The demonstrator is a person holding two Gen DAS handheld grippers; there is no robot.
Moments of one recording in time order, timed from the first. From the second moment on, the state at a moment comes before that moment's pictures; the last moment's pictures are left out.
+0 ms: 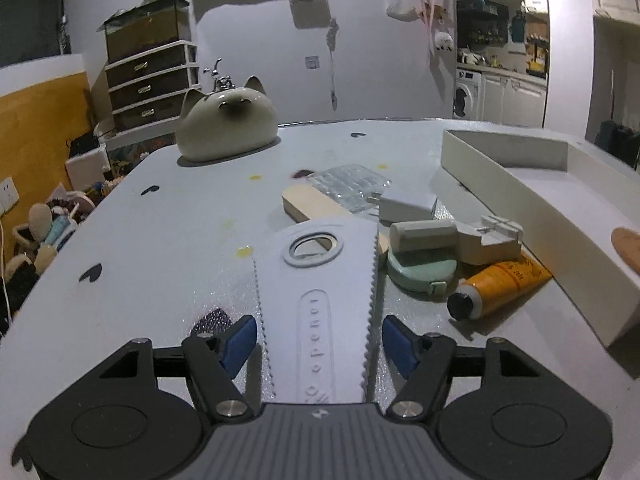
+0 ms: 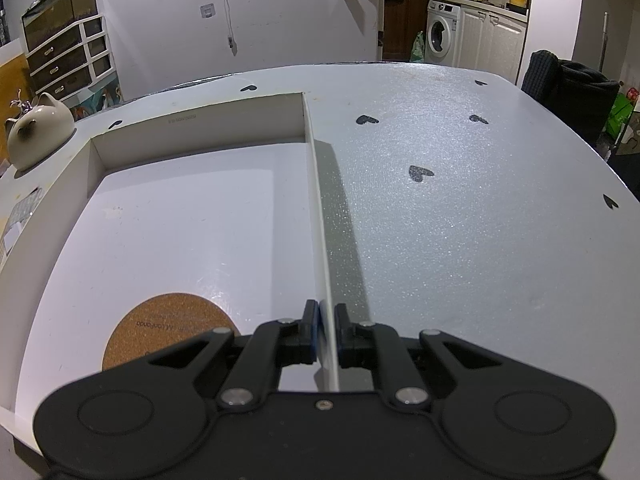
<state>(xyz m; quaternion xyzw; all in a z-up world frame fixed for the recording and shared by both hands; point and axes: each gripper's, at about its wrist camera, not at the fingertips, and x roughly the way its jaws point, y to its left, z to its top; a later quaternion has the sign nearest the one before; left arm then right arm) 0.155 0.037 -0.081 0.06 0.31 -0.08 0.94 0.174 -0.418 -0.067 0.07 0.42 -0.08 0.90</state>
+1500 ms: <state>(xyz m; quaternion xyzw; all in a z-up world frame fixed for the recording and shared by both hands) 0.167 -0.108 -0.007 0.03 0.23 -0.23 0.95 0.174 -0.419 -0.066 0.07 0.41 -0.08 0.90</state>
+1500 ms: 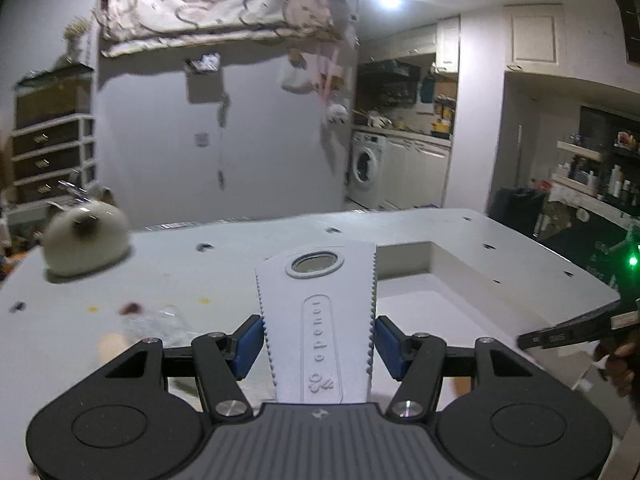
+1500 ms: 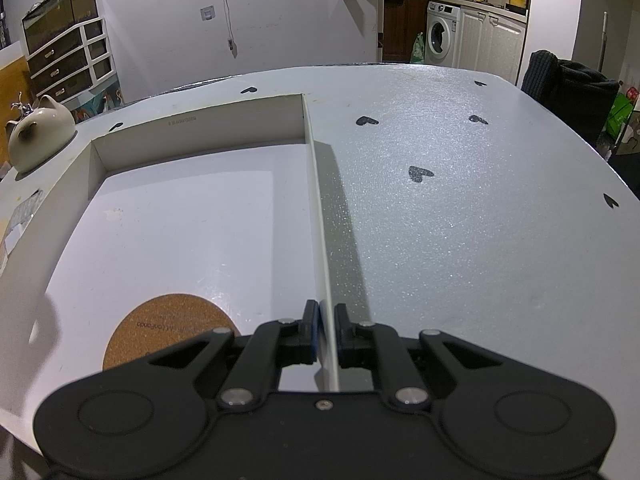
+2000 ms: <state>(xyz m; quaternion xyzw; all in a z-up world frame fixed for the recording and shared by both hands) 0.189 -0.193 -0.052 0.06 0.32 -0.22 0.92 0.171 -0.422 -0.068 0.07 0.41 -0.07 0.91</state>
